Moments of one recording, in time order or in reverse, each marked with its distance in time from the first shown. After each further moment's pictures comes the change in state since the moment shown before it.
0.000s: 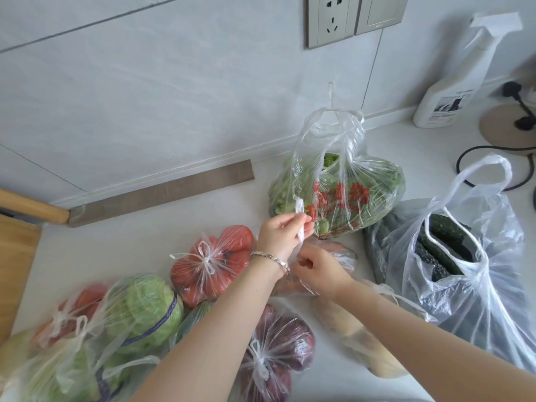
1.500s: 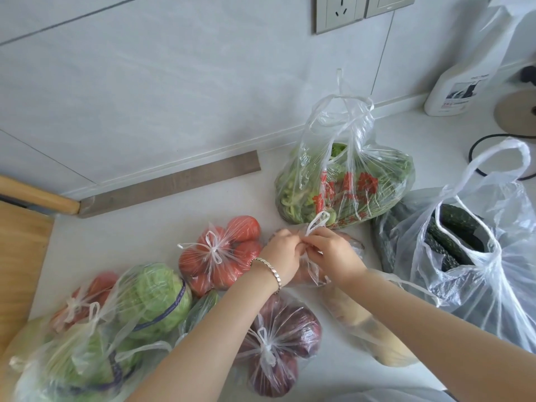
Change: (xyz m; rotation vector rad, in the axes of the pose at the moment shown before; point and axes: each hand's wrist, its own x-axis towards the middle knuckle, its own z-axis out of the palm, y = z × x) left_hand -0.004 -0.035 -0.039 1.273 -0.232 0.245; right_hand 0.006 0.016 -0.003 -0.279 0.229 -0.378
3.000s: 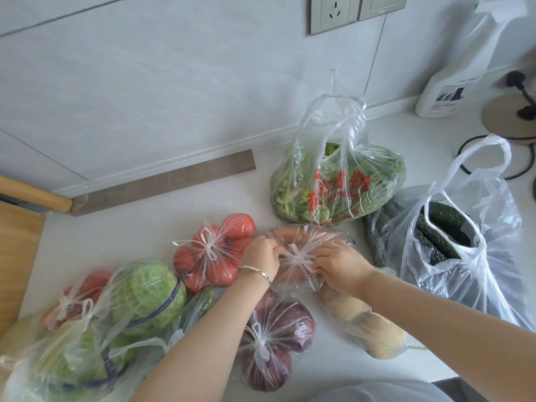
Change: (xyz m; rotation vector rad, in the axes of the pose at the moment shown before) left_hand -0.002 -0.025 0.014 0.087 0.140 -0.170; right_hand -0.025 0.032 -0.014 -0.485 -0.291 -0.348
